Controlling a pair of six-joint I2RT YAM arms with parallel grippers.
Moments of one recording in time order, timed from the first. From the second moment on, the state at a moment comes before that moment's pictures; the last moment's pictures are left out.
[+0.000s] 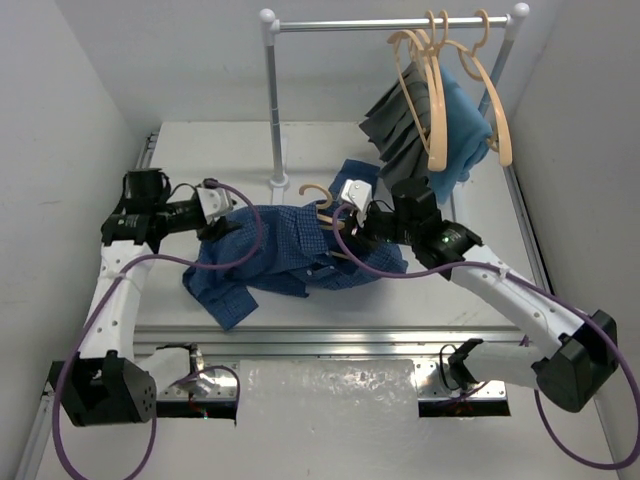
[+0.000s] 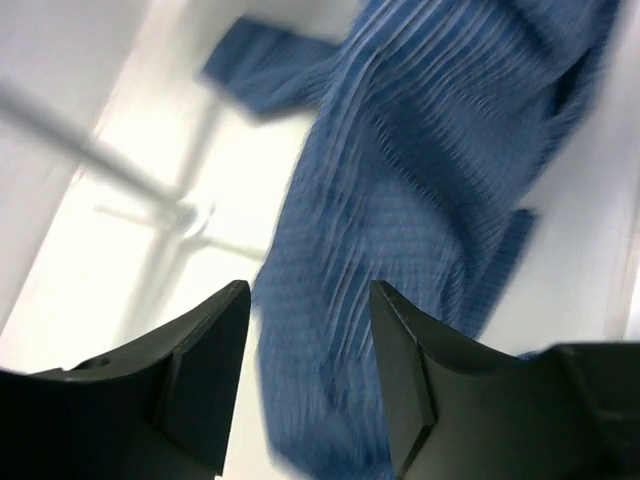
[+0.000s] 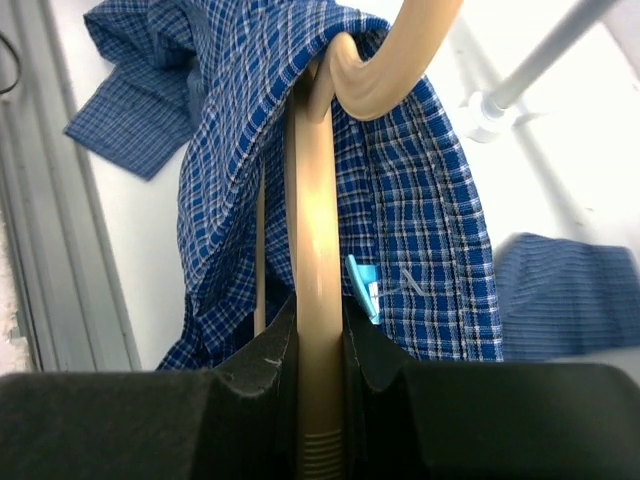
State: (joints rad) left arm 0.08 1.11 1.07 -0.75 1.01 1.06; right arm 0.63 1.20 0.95 -0.19 -0.45 -0.38
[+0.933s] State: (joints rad) left arm 0.31 1.31 0.80 0.07 0.90 0.48; right arm 0.59 1.25 1.34 -0.50 -0.41 -0.40
